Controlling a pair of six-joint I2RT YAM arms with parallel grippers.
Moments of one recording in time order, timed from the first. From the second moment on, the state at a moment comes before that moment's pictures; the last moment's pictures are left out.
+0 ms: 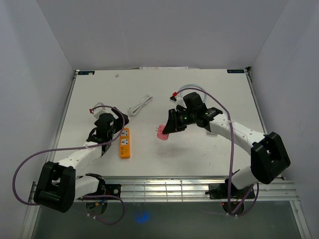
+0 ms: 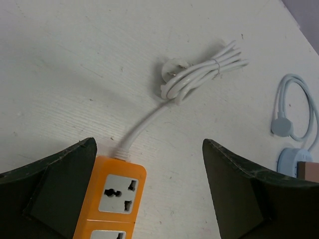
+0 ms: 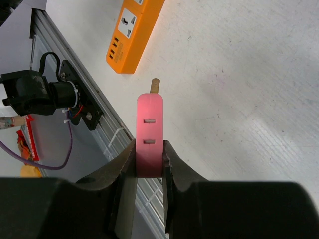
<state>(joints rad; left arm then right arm) -0.29 1.14 0.44 0.23 -0.26 -0.77 0.66 1.46 1.03 -0.31 -0.59 0.42</state>
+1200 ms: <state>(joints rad) -0.75 1.43 0.46 0.37 -0.38 -1.22 0.65 1.66 1.34 -0.85 -0.48 0.42</state>
